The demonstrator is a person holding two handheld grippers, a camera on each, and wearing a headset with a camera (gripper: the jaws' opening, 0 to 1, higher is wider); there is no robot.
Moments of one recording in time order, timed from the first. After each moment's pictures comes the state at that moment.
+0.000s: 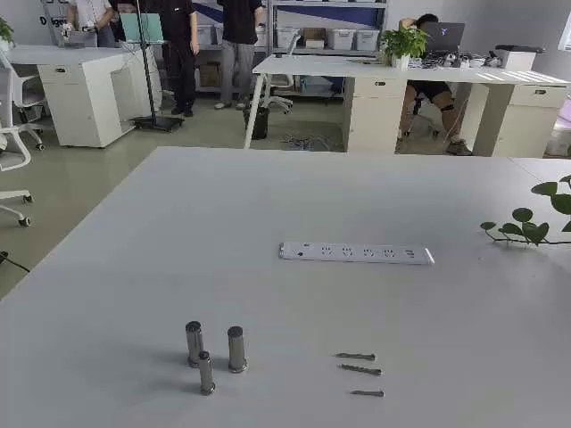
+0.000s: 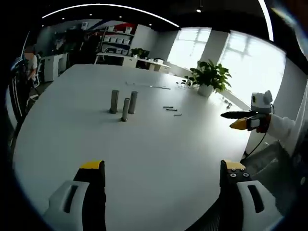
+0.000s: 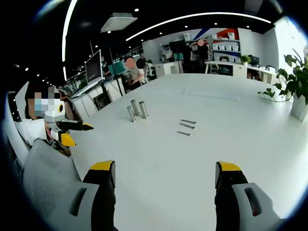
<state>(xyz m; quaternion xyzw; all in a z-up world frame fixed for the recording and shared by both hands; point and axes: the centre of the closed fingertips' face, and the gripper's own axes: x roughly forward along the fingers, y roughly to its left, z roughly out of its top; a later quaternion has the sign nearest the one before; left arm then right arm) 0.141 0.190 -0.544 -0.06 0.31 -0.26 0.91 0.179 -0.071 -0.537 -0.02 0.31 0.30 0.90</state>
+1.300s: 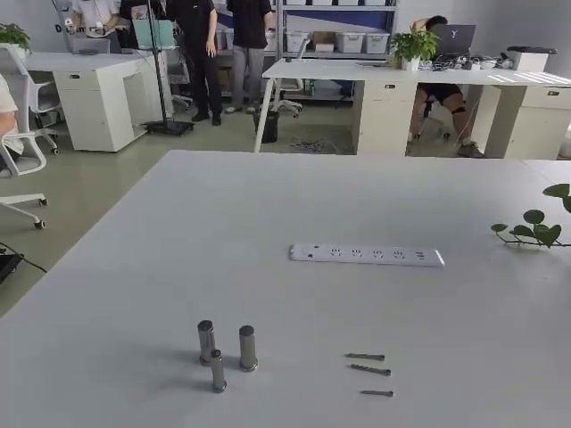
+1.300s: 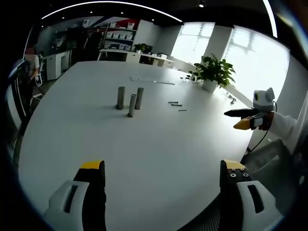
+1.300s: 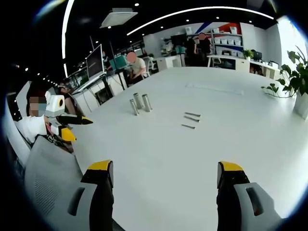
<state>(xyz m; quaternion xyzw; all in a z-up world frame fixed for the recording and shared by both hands) 0.136 0.194 -0.551 -0.07 0.33 -0.27 0.90 0.176 -0.066 -0.540 -0.02 0.32 0.31 0.89</state>
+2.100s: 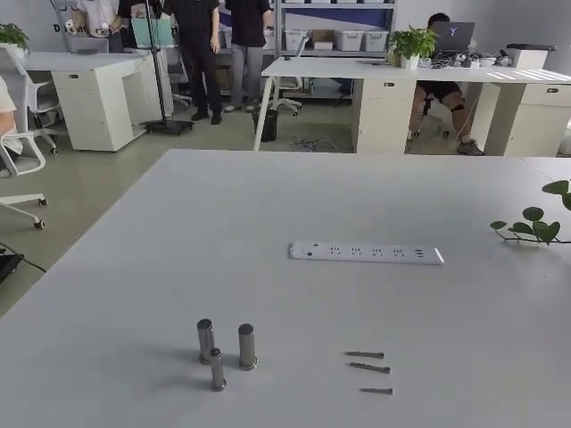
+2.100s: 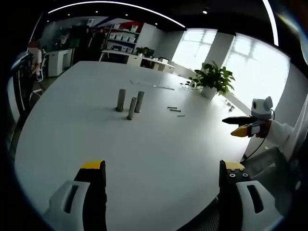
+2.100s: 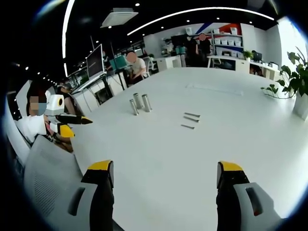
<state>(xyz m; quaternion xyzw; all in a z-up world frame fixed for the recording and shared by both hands) 0.137 0.192 -0.546 -0.10 0.31 -0.27 0.90 0.177 -0.068 -0.539 -0.02 0.32 0.31 0.90</state>
